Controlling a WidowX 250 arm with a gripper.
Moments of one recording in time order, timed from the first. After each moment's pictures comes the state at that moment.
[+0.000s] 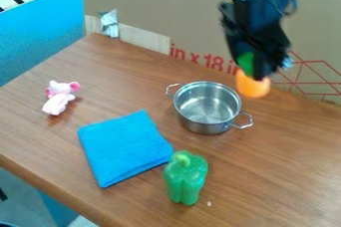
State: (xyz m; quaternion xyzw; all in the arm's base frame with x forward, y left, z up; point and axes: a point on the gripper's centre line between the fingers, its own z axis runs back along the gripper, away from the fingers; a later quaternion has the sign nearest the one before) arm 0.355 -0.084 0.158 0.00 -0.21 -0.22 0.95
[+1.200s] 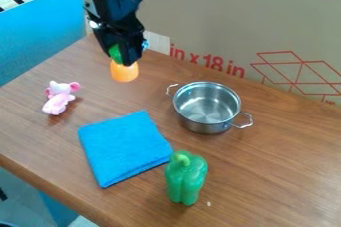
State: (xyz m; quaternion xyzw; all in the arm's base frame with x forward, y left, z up) arm 0.321 0.082 0.130 0.02 -0.15 -0.06 0.99
